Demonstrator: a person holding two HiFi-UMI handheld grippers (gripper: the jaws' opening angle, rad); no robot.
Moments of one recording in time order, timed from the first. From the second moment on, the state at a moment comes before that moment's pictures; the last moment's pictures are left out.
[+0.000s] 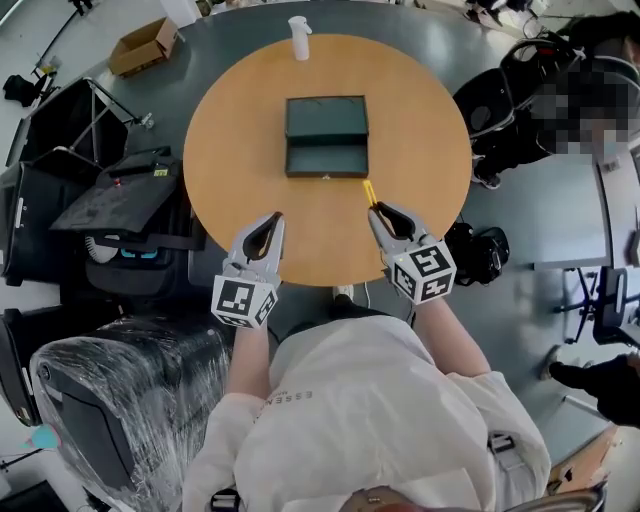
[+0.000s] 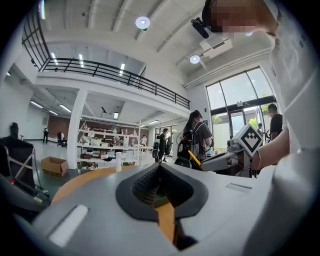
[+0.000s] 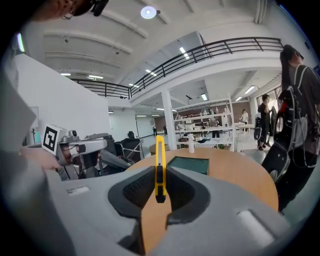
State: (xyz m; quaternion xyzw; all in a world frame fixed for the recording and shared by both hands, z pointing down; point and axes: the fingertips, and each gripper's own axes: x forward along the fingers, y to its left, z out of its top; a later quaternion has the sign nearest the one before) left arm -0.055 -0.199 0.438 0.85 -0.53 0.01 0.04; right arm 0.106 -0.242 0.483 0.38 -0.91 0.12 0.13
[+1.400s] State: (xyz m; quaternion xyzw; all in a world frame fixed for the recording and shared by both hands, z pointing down) left arm -0.094 -0.376 0.515 0.86 -0.50 0.02 0.15; right arm -0.001 -0.423 0.696 0.23 -0.85 0.18 0.44
